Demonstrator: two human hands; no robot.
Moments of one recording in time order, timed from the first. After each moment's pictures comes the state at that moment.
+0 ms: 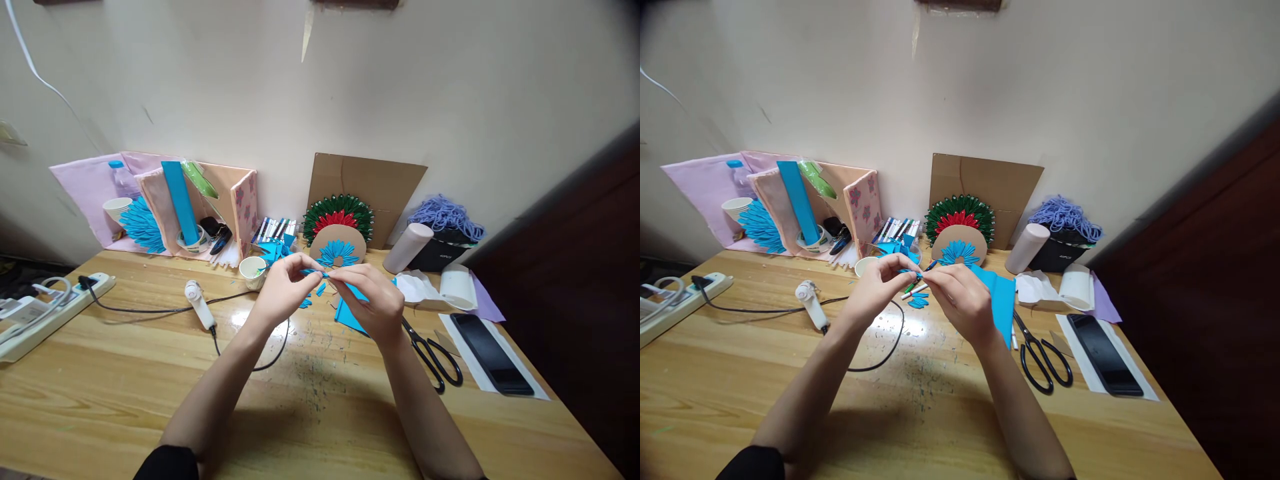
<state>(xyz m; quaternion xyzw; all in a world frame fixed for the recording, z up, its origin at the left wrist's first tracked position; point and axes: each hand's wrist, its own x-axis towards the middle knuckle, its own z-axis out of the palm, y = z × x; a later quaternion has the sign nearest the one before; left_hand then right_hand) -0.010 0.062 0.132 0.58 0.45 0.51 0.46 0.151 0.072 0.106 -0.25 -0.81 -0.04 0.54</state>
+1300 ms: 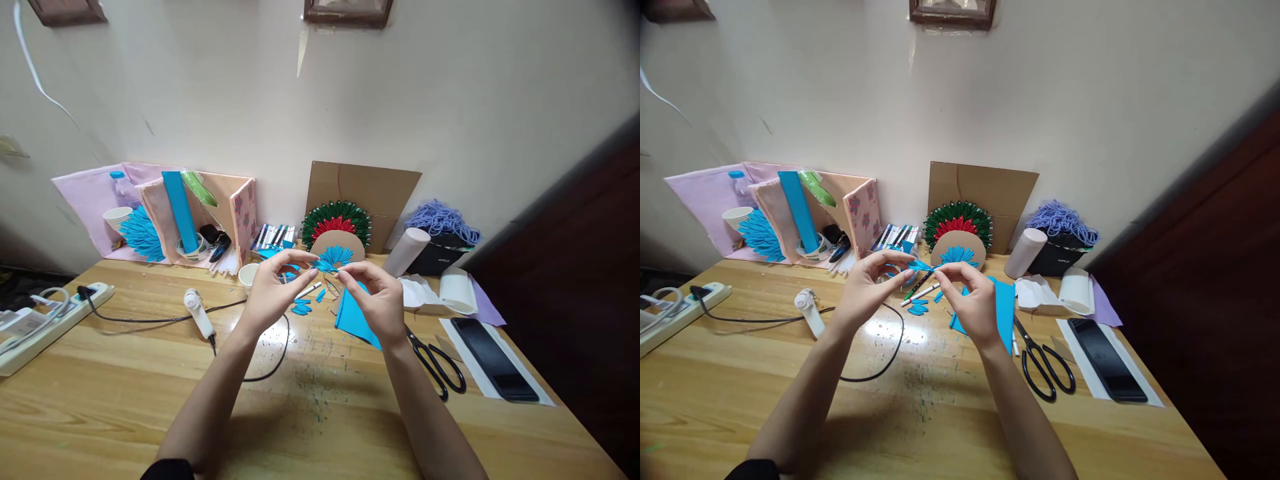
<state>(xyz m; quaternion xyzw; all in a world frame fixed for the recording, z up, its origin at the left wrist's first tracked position) -0.022 0.066 0.134 0.64 0.42 0.54 0.35 0.149 0.075 0.108 -0.38 -0.66 0.25 0.60</state>
